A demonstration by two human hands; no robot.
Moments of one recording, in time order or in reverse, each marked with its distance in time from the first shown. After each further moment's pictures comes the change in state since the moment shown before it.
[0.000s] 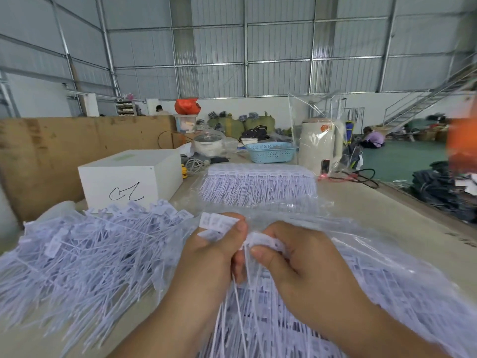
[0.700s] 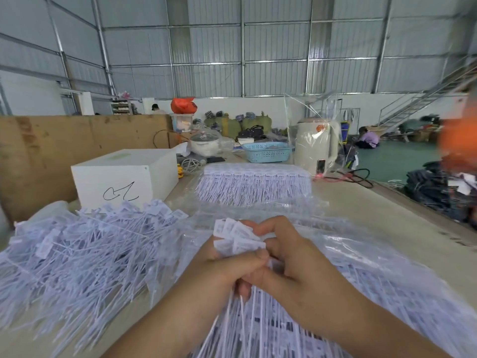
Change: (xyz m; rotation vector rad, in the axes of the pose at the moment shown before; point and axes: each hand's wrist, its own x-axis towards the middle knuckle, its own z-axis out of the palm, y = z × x) left_hand -0.006 -0.003 -0.003 0.021 -0.357 -0.090; right_hand -0.005 0.011 -0.001 0.520 -0.323 -0.004
